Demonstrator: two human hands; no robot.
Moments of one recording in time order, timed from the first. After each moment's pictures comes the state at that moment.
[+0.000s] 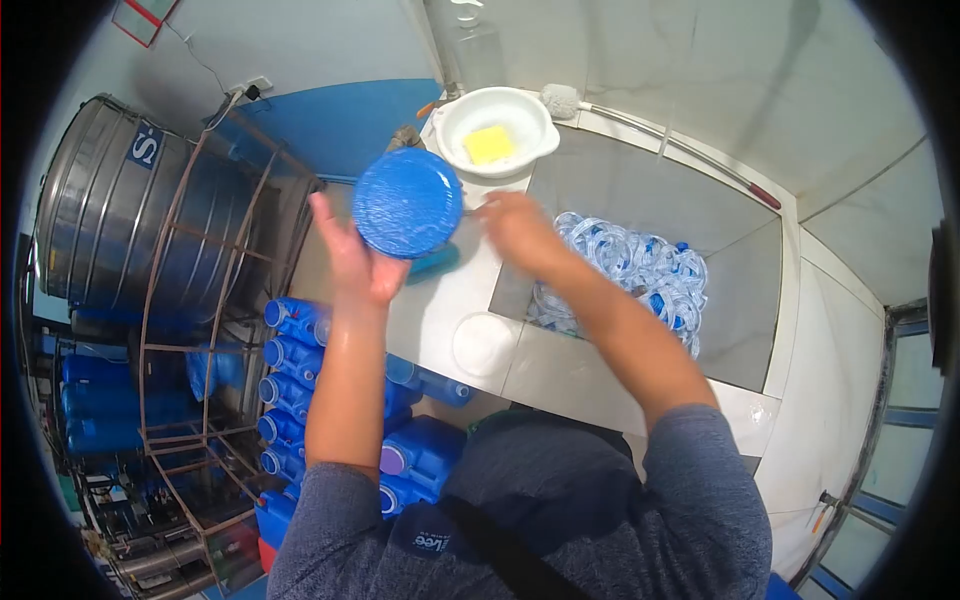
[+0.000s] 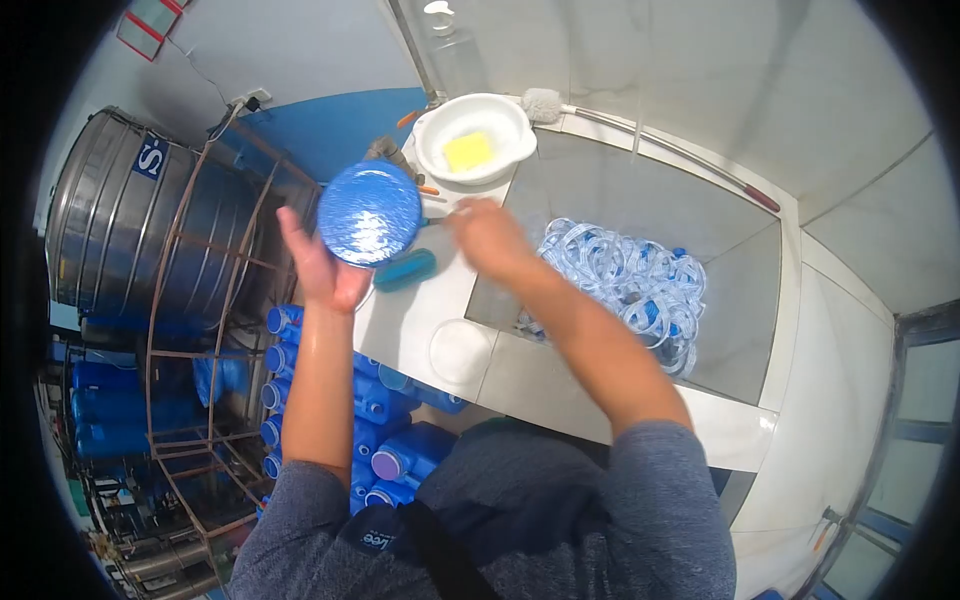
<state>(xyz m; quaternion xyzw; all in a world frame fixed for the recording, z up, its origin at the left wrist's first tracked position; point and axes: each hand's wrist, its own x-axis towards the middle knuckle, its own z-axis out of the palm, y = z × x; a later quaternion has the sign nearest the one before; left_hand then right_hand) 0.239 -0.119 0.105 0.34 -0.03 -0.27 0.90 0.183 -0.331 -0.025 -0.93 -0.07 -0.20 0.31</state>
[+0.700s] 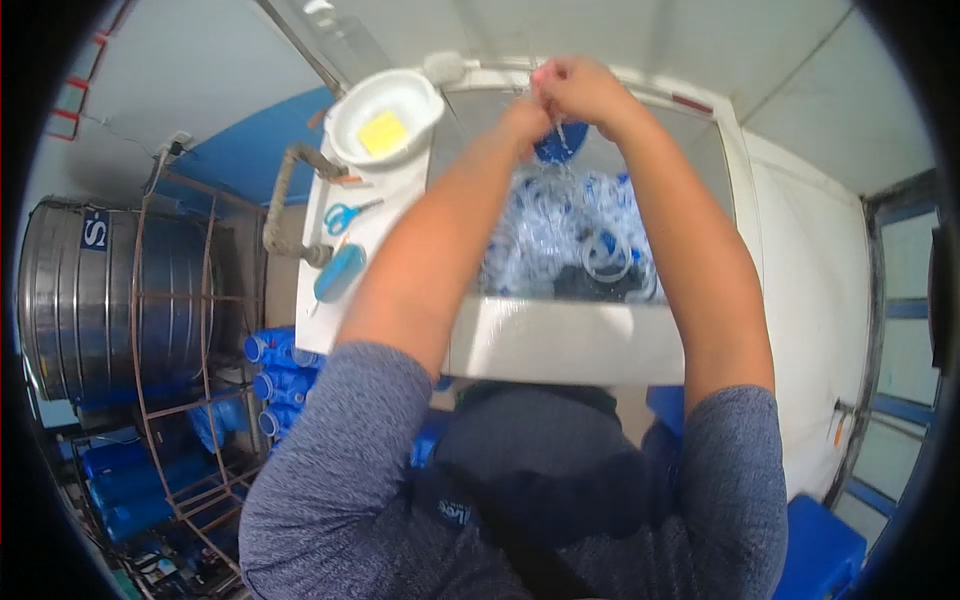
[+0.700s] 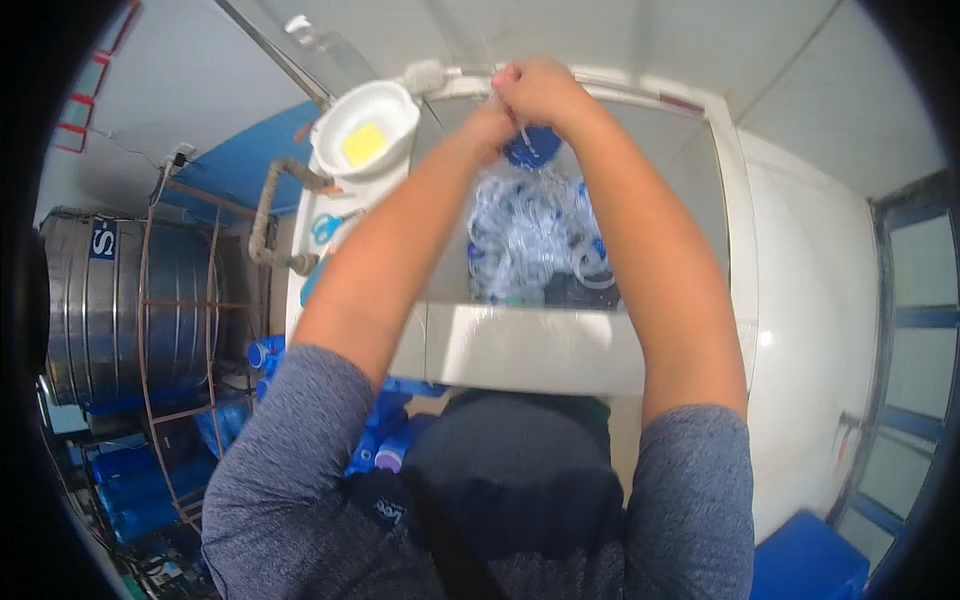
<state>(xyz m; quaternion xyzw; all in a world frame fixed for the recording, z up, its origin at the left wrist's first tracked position) 0.210 -0.469 -0.004 0.75 -0.30 -0.41 0.43 0.102 -0.540 0.086 -0.80 0.28 -0.10 0.52</state>
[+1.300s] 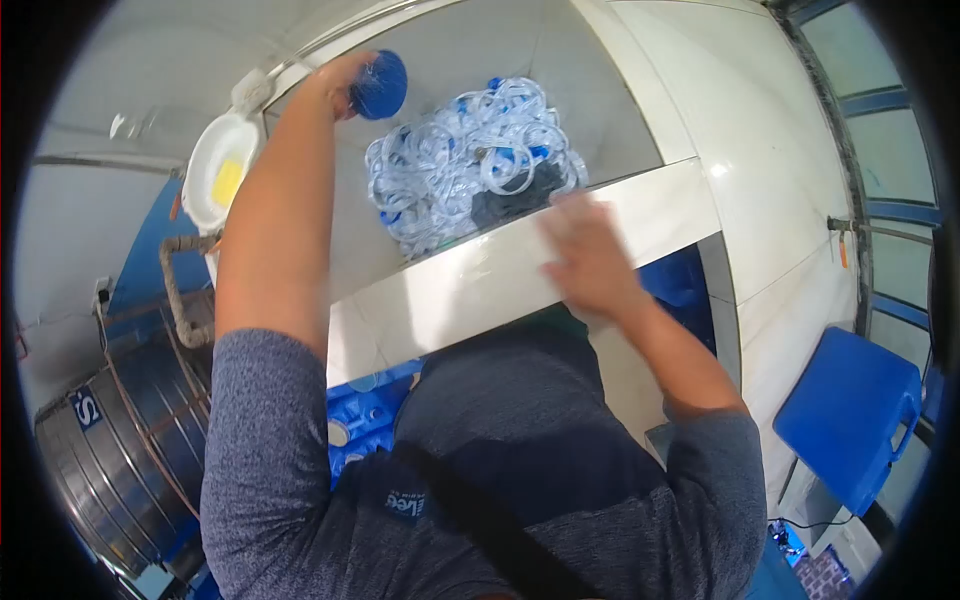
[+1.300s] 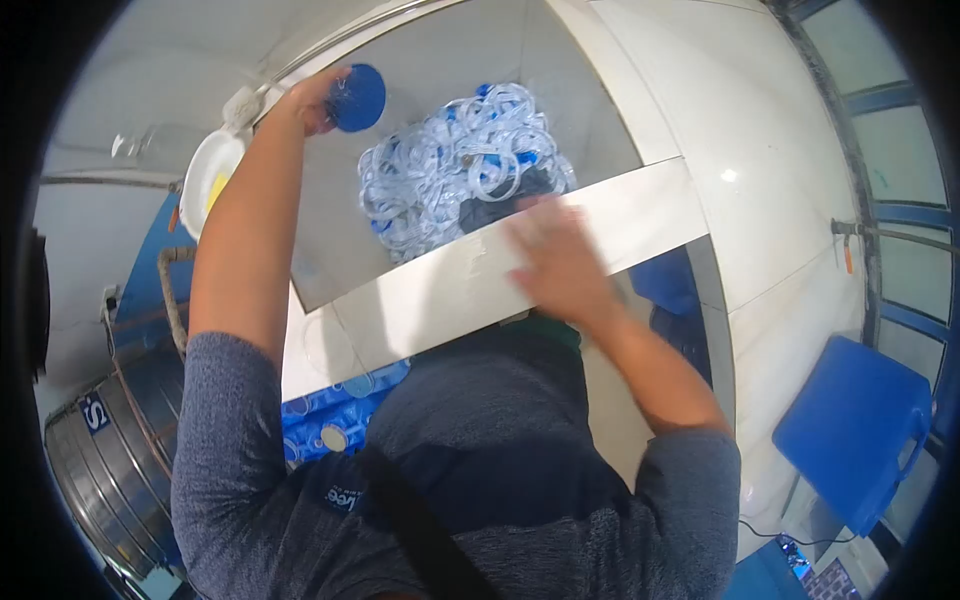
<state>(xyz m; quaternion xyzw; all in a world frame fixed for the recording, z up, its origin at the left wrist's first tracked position) 0.223 -0.512 -0.027 0.77 -0.14 -0.51 0.35 -0.235 -0.373 -0.058 -0.93 0.31 -0.08 0.18</state>
